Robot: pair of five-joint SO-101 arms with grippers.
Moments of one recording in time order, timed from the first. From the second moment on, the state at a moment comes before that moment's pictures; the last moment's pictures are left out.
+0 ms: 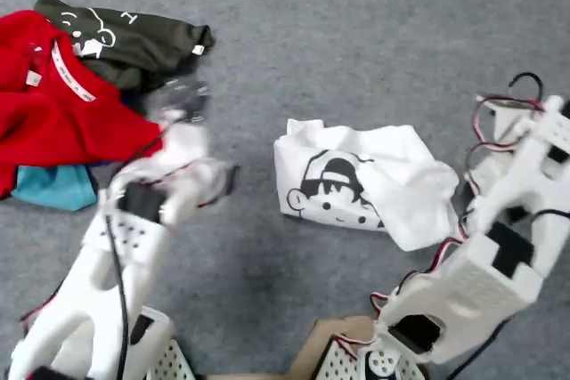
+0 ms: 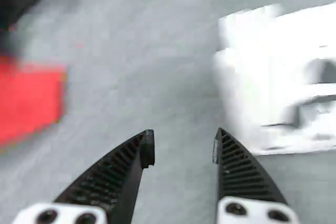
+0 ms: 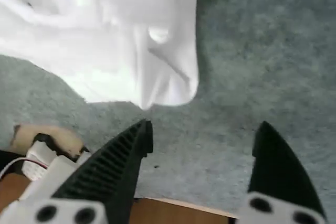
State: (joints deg) left arm 19.1 -40.5 47.9 49.1 4.4; right arm 40.4 16.0 -5.5 100.5 46.9
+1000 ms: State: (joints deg) left arm 28.1 24.7 -12.2 69.8 9.6; right arm 23.4 6.5 22.2 75.6 41.9
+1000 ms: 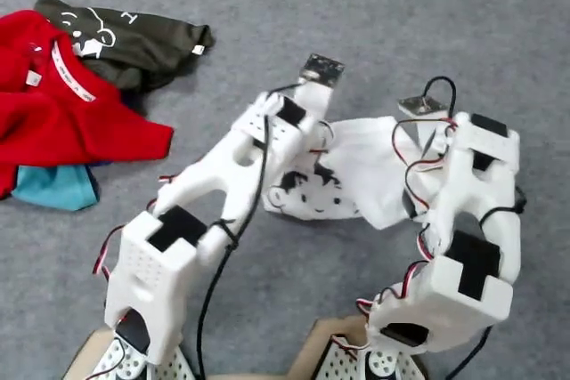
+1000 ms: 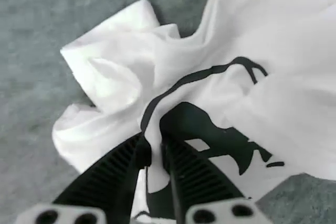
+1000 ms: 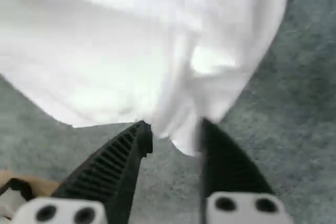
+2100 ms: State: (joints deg) left arm -8.6 -38.1 42.4 76.1 -8.7; right arm 9.3 7.3 -1.1 87.3 21.6
